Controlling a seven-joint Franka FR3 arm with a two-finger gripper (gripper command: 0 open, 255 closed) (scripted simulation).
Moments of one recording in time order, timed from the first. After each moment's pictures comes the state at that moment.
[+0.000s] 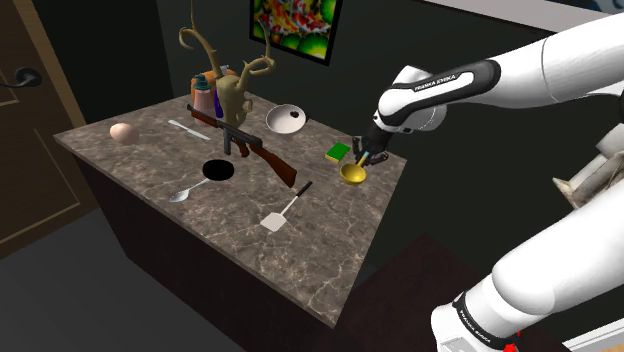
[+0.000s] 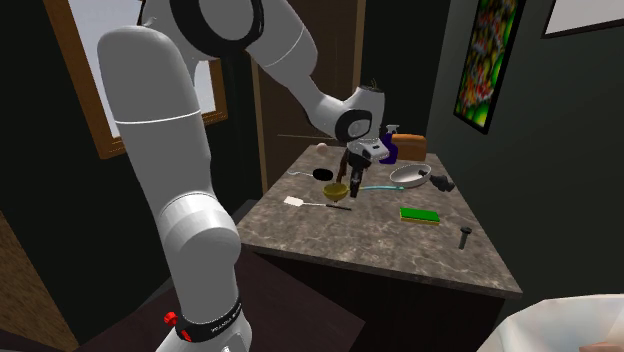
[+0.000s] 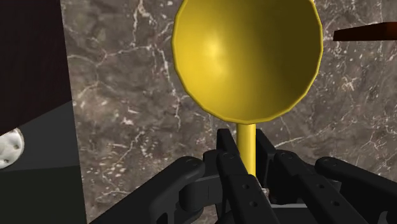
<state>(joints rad) -0.29 -0.06 0.12 -2.36 0.24 2.39 0.86</state>
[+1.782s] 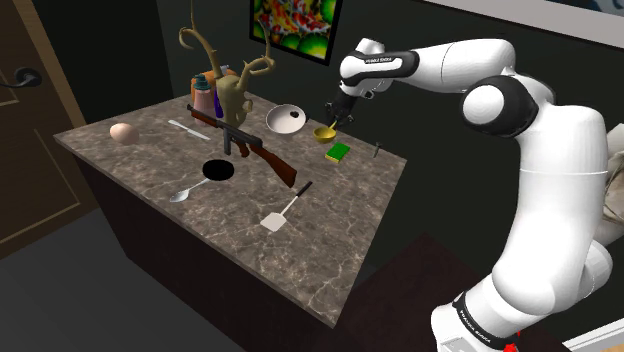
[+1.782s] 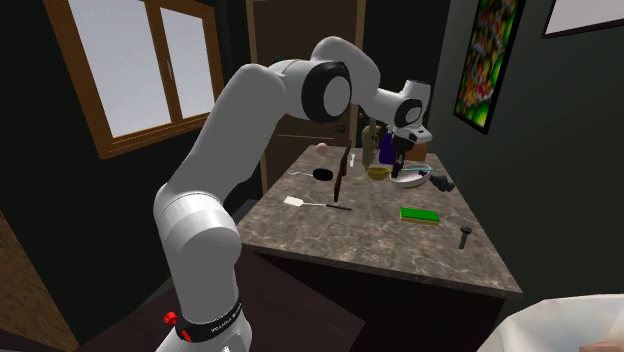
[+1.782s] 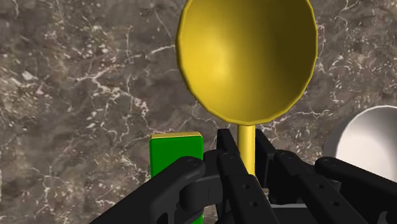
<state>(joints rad) -0.28 0.60 0.09 -1.39 0.12 2.08 0.93</state>
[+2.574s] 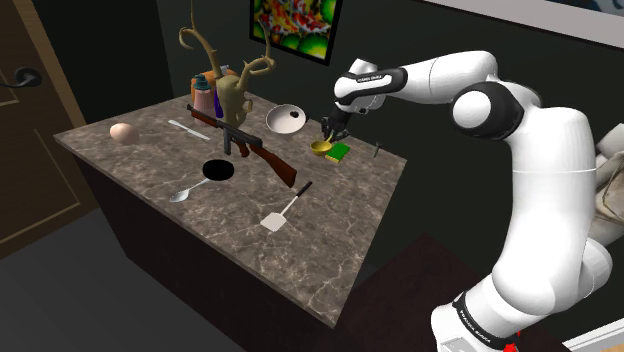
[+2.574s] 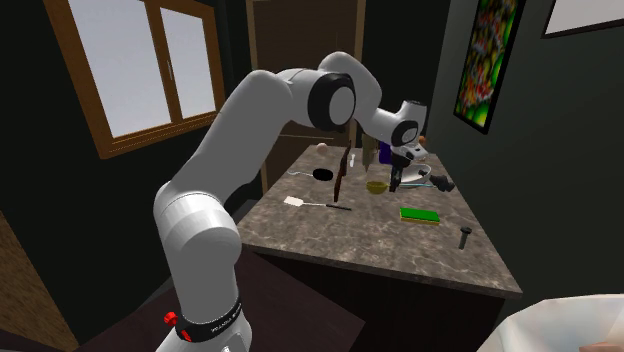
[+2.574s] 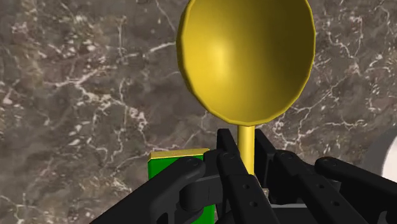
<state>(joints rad) -0.28 0.67 0.09 -1.44 0.12 2.20 0.92</state>
